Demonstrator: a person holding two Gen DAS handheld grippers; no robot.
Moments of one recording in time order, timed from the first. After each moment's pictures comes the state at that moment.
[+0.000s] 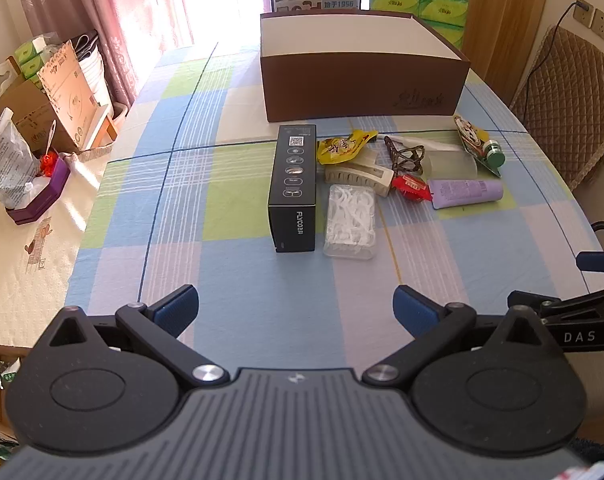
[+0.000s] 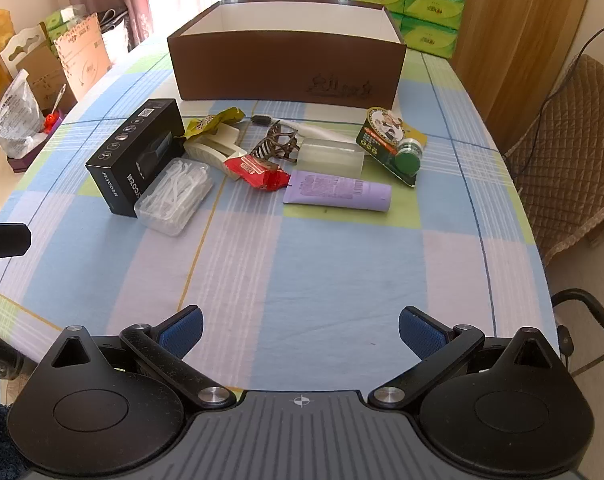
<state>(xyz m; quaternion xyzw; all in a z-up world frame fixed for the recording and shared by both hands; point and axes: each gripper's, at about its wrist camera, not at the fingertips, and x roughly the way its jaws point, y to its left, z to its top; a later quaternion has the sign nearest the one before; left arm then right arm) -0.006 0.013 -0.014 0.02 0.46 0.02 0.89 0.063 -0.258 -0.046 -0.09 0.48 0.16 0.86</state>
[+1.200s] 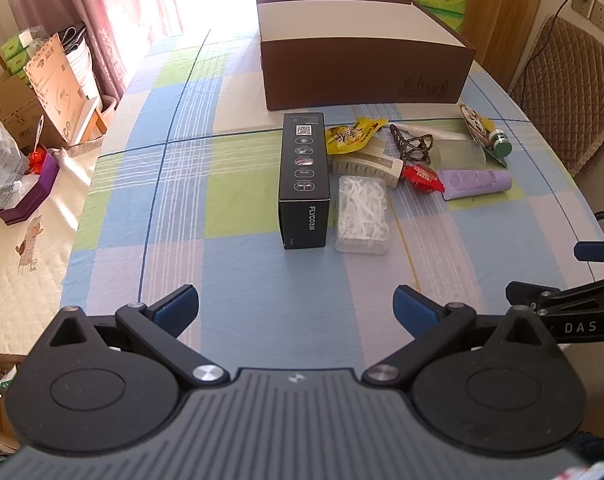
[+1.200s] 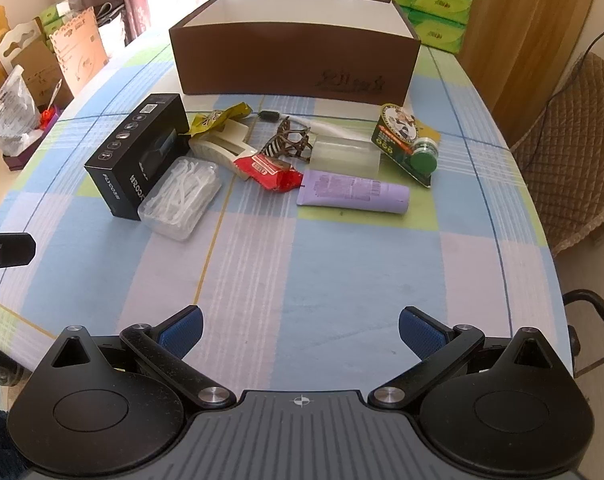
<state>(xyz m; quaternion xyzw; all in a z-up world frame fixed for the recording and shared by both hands) 0.013 0.034 -0.026 0.02 0.48 0.01 0.88 0.074 -0.236 -0.054 -0.10 0.49 0.15 0.85</state>
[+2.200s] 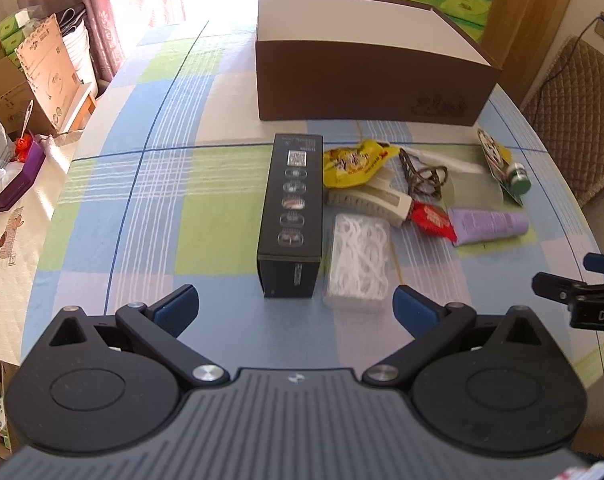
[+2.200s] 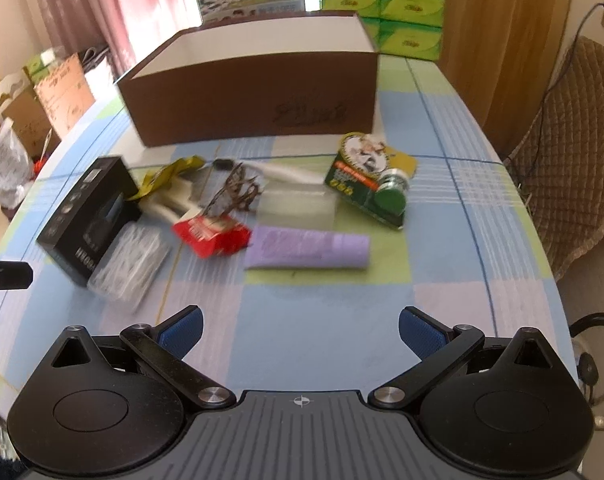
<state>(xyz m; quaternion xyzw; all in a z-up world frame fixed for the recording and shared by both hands) 0.081 0.028 -0.046 -0.02 0.49 0.02 0.87 0.145 -0.285 -0.065 -0.03 0.46 0.16 0.87</state>
